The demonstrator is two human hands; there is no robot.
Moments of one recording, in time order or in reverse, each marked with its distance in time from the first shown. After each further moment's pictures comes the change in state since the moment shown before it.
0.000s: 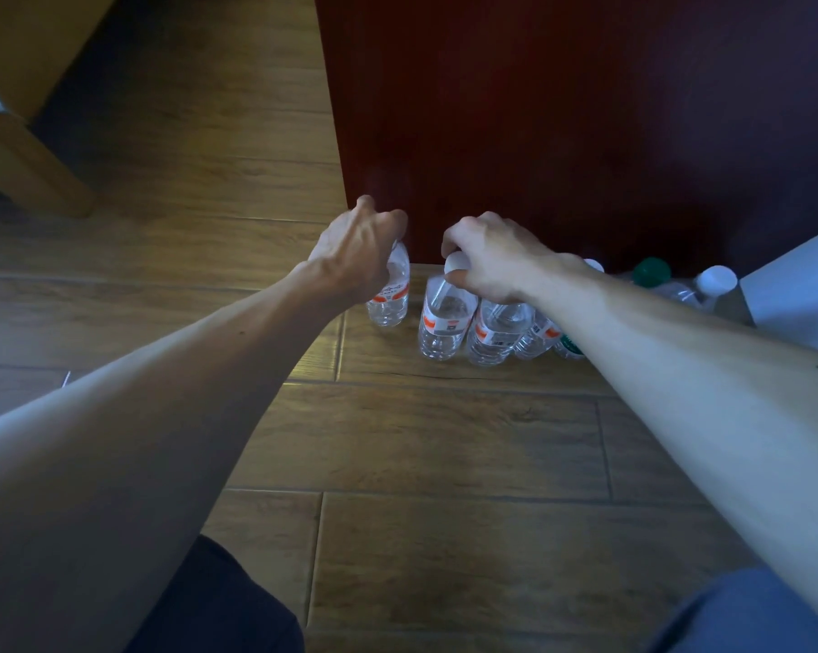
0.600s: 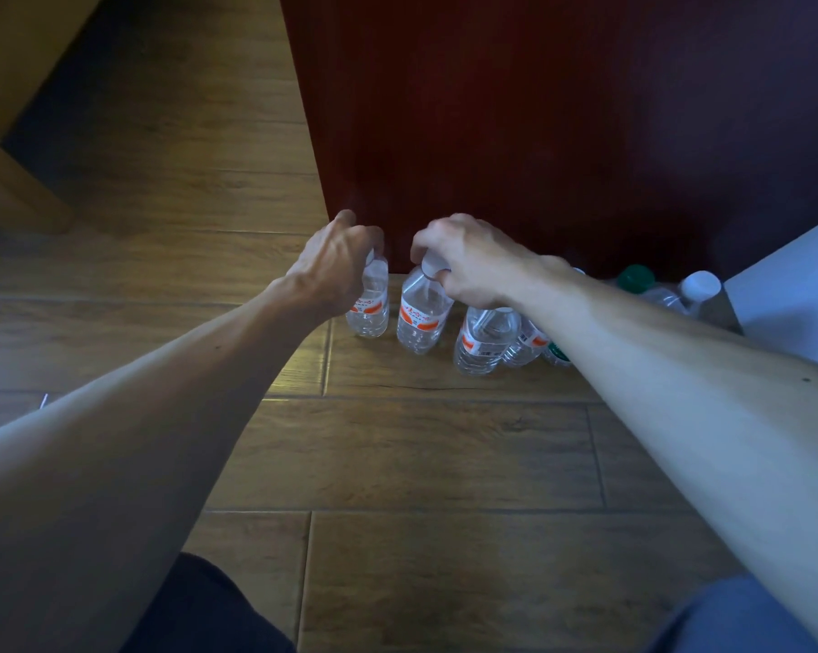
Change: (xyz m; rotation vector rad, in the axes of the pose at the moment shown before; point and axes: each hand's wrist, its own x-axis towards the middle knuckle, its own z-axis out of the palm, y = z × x) left_hand 0.006 -0.005 0.007 -0.088 0.031 -0.025; right_hand 0.002 0.001 -0.007 0.048 0.016 -0.104
